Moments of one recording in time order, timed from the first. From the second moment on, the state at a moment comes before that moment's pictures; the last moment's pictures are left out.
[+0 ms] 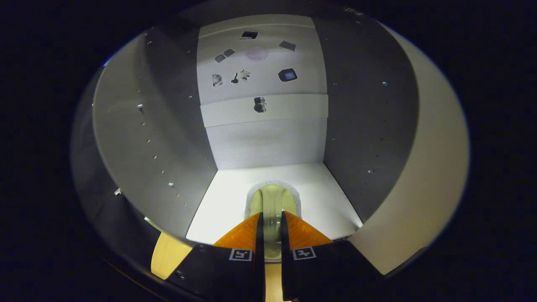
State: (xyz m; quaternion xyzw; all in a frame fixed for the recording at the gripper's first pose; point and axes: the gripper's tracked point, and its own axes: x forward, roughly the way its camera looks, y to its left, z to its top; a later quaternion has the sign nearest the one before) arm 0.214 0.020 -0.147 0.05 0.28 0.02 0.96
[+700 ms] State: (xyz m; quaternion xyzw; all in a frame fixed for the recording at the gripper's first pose) arm 0.276 0.029 -0.197 0.04 0.30 -0.02 0.95
